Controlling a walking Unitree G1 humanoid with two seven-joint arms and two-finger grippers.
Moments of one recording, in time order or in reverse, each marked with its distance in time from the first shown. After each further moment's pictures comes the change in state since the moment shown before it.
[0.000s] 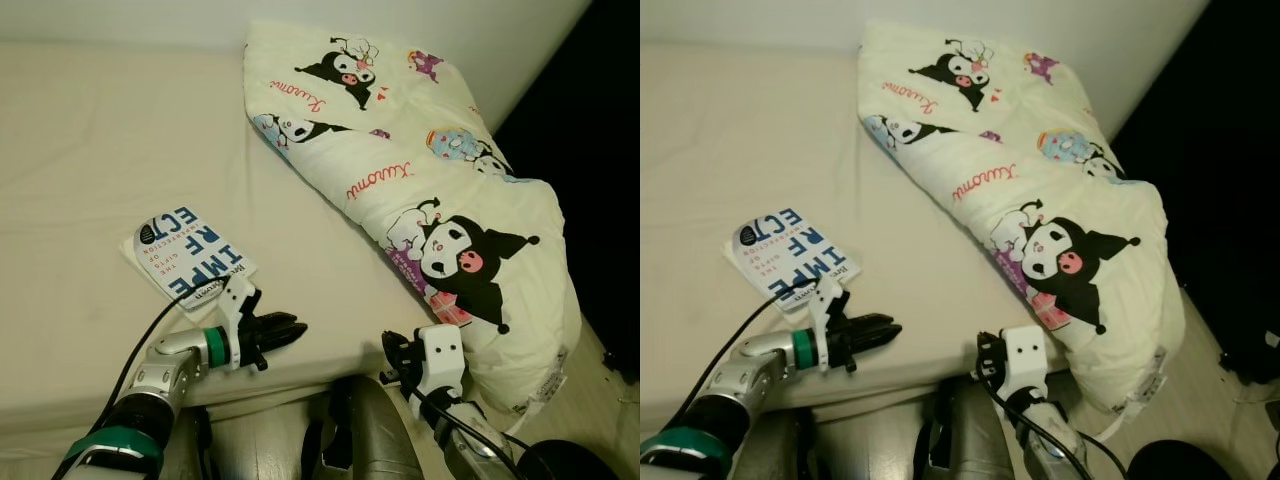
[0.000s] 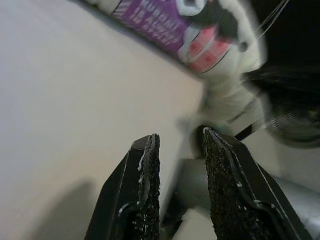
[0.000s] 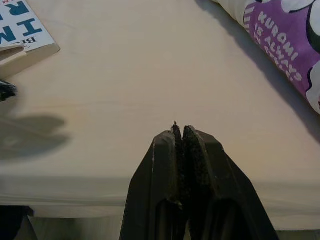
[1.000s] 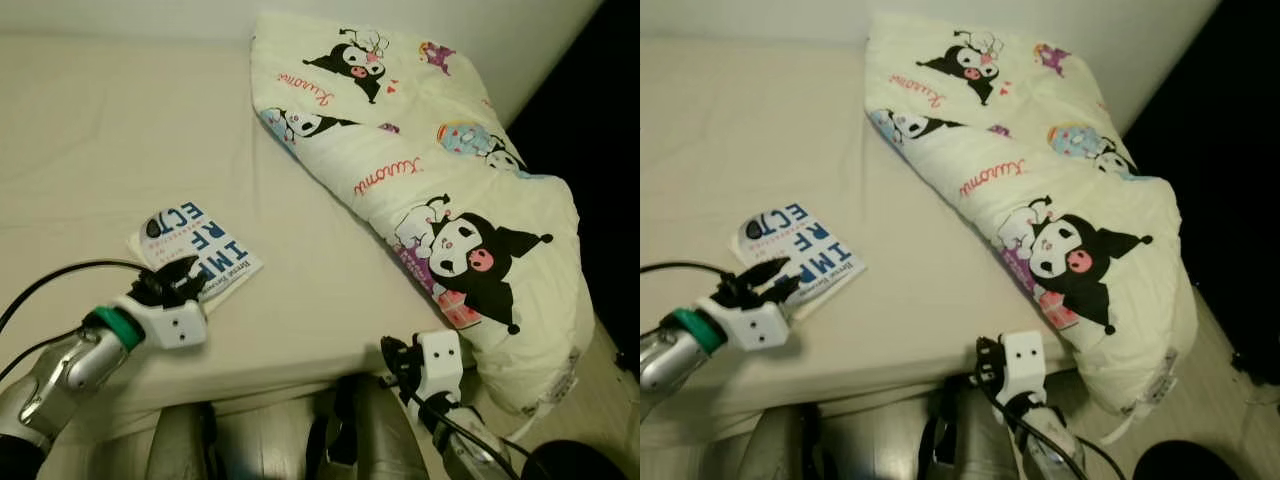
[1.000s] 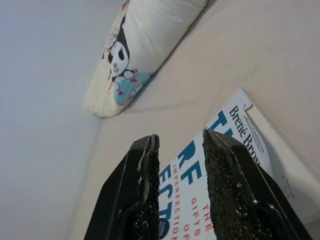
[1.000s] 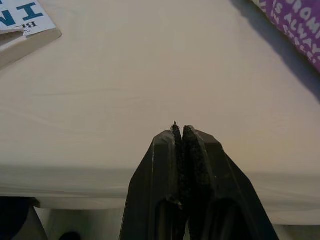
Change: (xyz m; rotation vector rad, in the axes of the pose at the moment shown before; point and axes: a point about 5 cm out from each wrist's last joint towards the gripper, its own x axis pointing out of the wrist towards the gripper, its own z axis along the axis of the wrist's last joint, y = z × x) left arm -0.113 0.011 0.050 1.389 -0.013 0.583; right arm 0.001 0.000 -0.005 0.004 0.009 0.005
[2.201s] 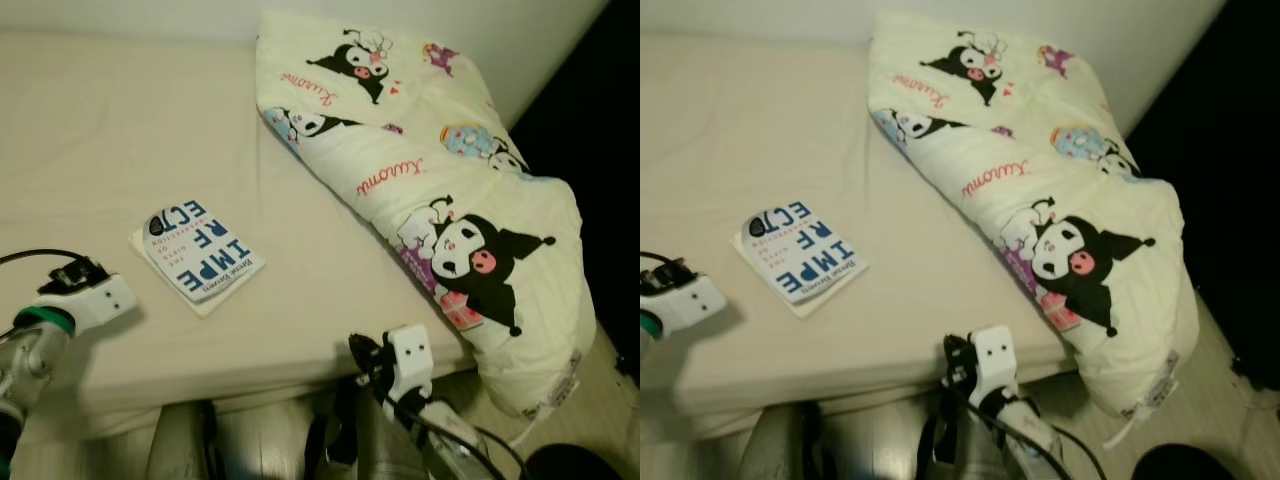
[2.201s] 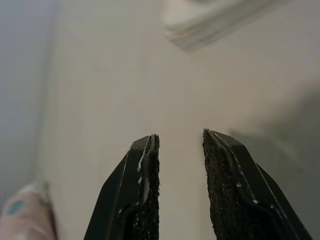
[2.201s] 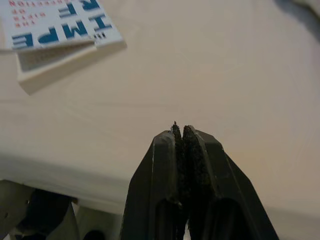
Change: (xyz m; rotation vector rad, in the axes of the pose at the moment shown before) left arm -0.020 -0.001 -0.108 -0.059 0.705 0.047; right arm 0.006 0.028 0.017 -0.031 -0.057 0.171
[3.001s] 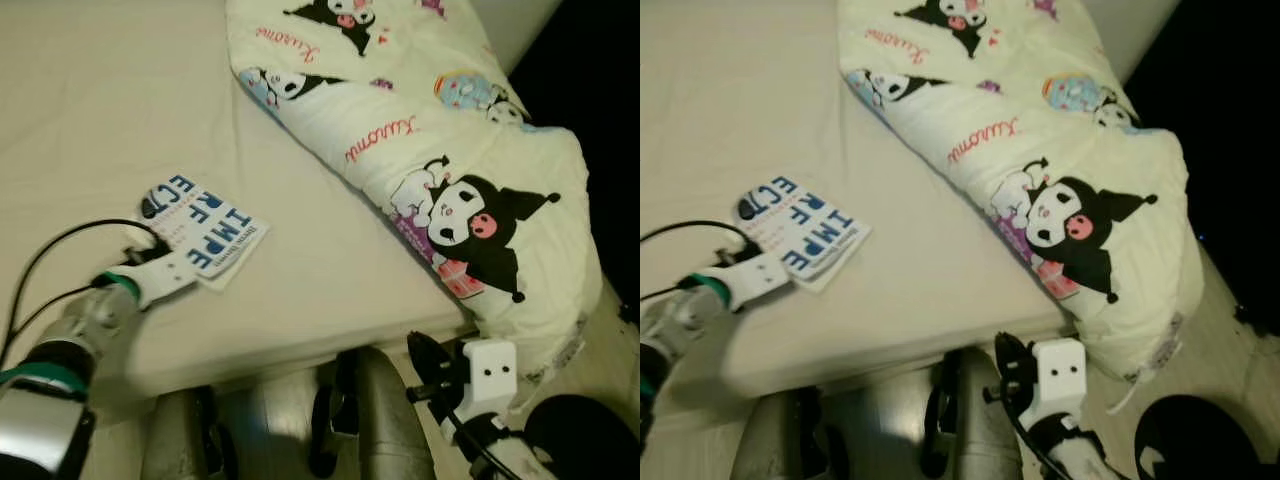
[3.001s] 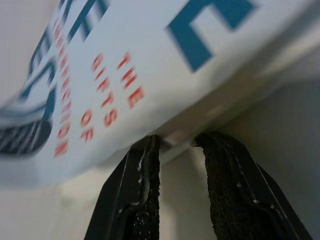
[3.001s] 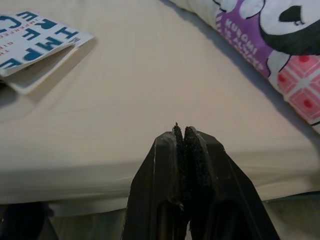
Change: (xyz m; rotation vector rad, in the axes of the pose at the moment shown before) left arm 0.034 -0.021 0.098 -0.128 -0.205 -0.257; right arm -0.070 -0.007 0.035 0.016 -0.074 -0.229
